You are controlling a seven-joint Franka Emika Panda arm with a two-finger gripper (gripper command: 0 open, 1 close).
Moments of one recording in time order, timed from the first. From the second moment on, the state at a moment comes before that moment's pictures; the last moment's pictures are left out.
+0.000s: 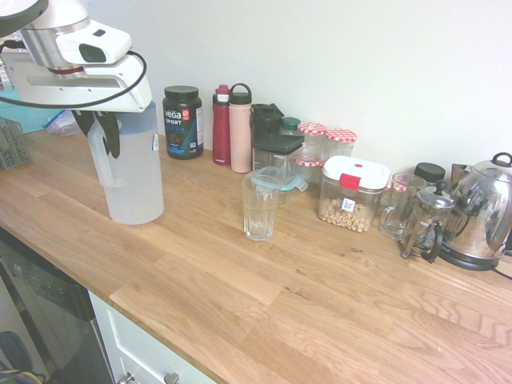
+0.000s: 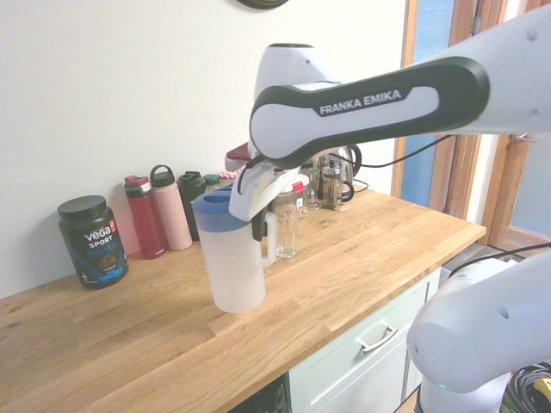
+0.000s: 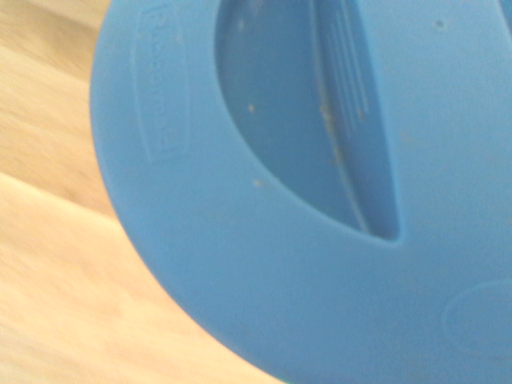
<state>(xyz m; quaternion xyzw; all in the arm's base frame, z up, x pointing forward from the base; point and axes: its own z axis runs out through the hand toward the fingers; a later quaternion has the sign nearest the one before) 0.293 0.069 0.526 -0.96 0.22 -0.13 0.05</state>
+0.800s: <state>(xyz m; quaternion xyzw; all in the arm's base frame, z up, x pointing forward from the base) 0.224 -0.145 0.529 -0.98 0.16 -0.13 0.07</state>
